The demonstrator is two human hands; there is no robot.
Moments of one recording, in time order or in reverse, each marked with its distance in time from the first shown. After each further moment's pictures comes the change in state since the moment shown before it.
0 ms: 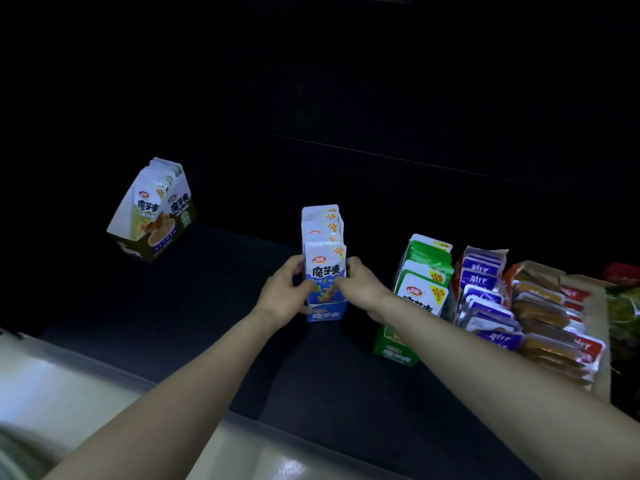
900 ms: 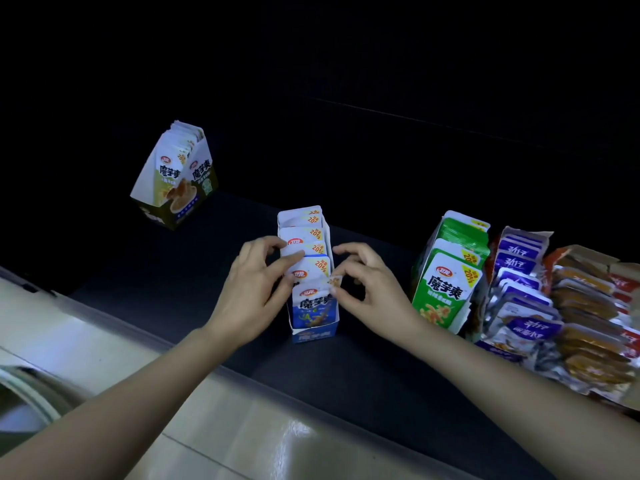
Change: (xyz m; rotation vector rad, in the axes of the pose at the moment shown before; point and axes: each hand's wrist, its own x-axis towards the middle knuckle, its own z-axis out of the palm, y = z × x) left_hand -0.054 -0.025 -0.063 0.805 0.186 0.521; right_hand -0.045 0.028 0.019 -0.251 0.074 -0.810
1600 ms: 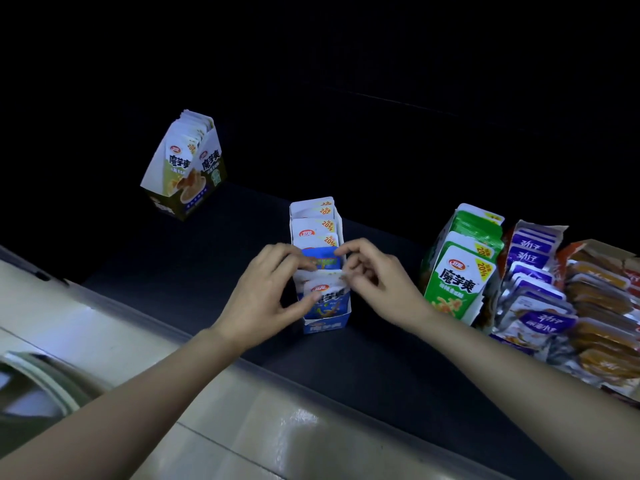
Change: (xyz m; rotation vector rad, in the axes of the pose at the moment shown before) left_hand -0.013 0.003 -0.005 -0.115 0.027 0.172; right_hand 0.007 -0.014 0.000 0.267 -0.049 0.127
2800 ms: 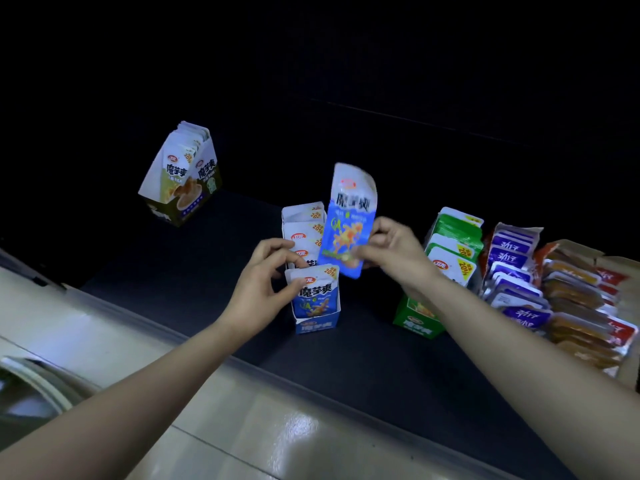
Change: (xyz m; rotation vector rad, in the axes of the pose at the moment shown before) left_hand 0.006 0.010 0.006 -0.372 0.068 -0.311; right_hand 0.019 -0.016 -0.037 0.383 0.134 0.320
